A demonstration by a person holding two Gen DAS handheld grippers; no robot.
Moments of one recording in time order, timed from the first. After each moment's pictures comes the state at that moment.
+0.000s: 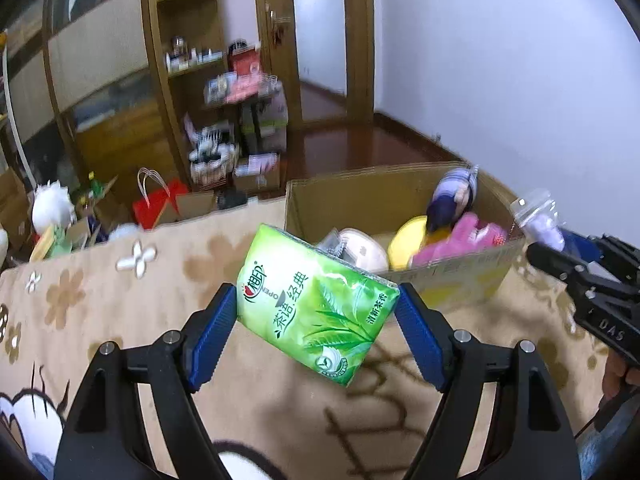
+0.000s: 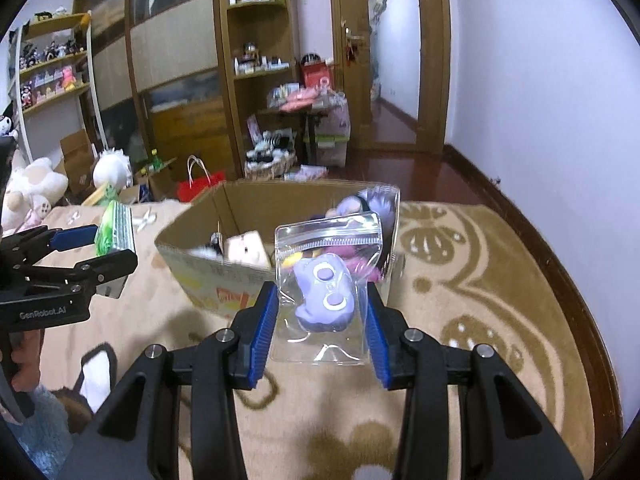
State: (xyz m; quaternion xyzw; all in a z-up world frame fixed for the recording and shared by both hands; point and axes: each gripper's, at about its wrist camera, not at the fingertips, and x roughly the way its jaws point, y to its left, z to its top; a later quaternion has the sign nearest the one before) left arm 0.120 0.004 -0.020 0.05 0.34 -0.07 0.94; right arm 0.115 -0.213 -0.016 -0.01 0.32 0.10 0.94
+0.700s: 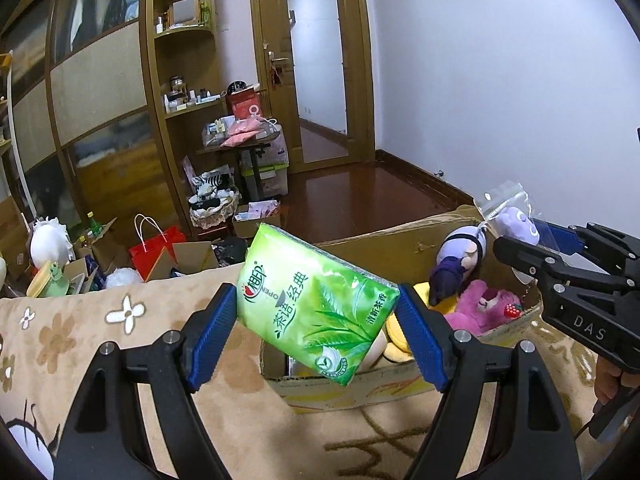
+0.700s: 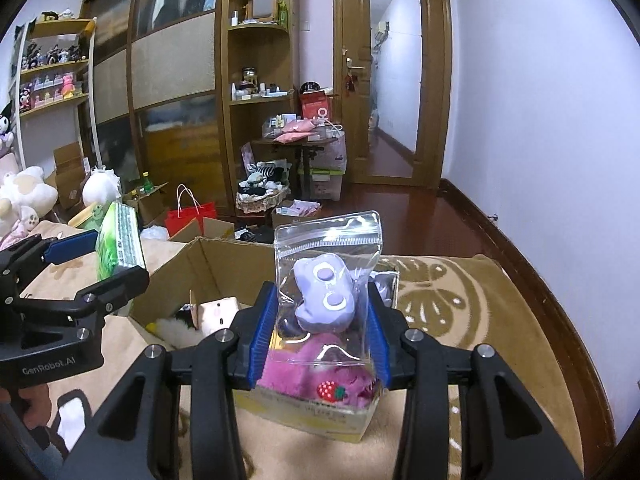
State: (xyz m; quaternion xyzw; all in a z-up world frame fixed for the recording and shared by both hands) left arm 0.159 -0.030 -0.018 0.06 0.27 -0.07 0.96; right arm 0.171 -0.206 -0.004 -0.03 0.28 0.09 0.96
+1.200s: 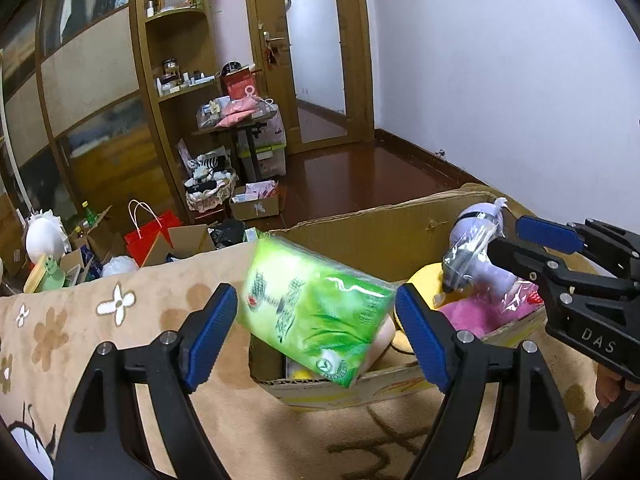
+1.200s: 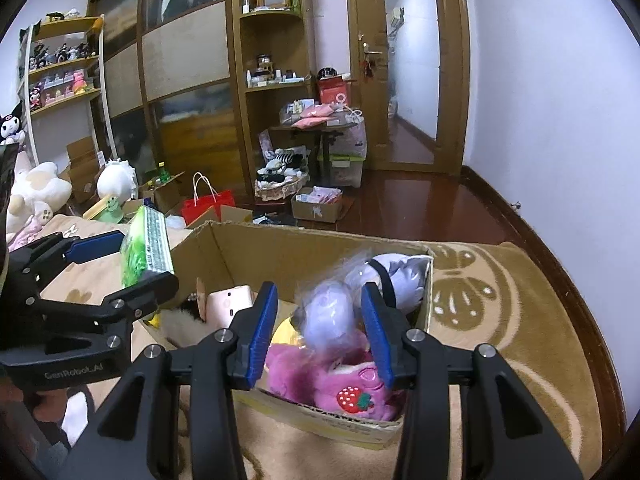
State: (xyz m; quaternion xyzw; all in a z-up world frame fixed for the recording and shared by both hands) left arm 0.183 -0.031 -0.038 0.06 0.31 -0.07 0.95; right arm 0.189 -0.201 -0.026 -0.02 0.30 0.13 0.94
